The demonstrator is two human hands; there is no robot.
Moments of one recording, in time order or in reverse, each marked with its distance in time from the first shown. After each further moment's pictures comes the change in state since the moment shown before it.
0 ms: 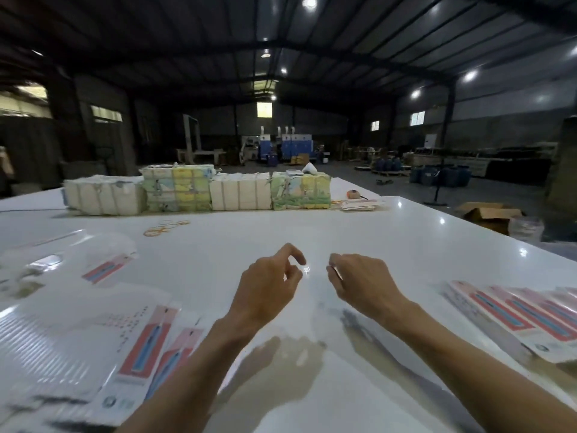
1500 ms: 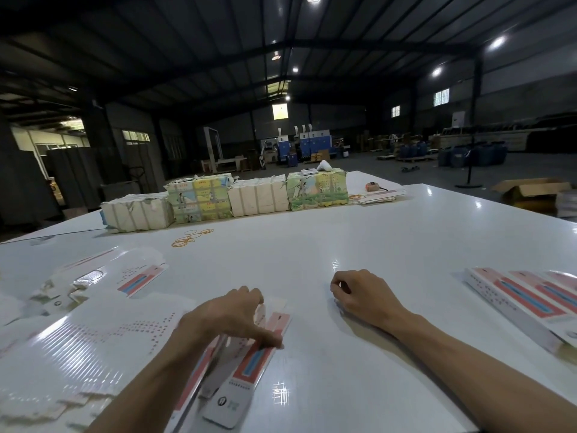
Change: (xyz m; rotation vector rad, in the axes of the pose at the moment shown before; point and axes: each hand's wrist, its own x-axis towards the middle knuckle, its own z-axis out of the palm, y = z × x) left_hand -0.011 -0.065 -0.044 0.469 -0.848 -0.387; right_hand -0.015 -0.003 0.039 0.510 -0.130 0.059
